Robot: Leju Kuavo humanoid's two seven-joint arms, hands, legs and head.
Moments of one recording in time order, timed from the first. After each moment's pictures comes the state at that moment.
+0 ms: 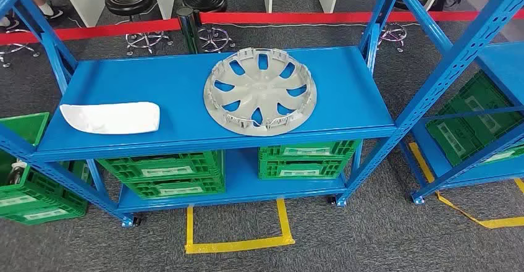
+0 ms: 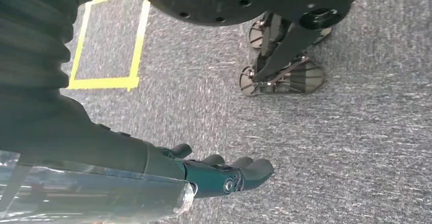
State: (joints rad) left arm 0.11 -0.01 -0.08 -0.36 0.00 0.04 0.06; right arm 0.10 -0.01 0.12 -0.36 -0.16 -0.06 0.03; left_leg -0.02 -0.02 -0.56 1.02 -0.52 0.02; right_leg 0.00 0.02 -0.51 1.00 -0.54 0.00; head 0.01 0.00
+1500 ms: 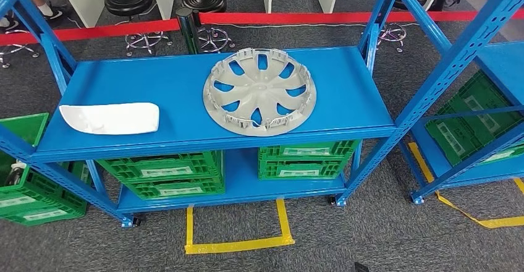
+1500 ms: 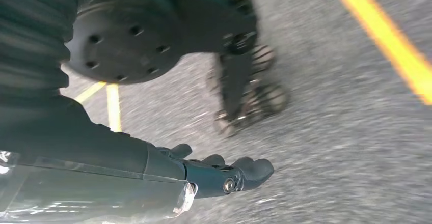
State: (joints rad) left arm -0.07 -0.04 -0.68 -0.29 -0.01 0.34 0.33; right arm -0.09 -0.06 0.70 -0.26 -1.21 -0.25 -0.03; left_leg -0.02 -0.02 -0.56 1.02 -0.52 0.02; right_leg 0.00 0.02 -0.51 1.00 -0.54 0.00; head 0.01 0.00
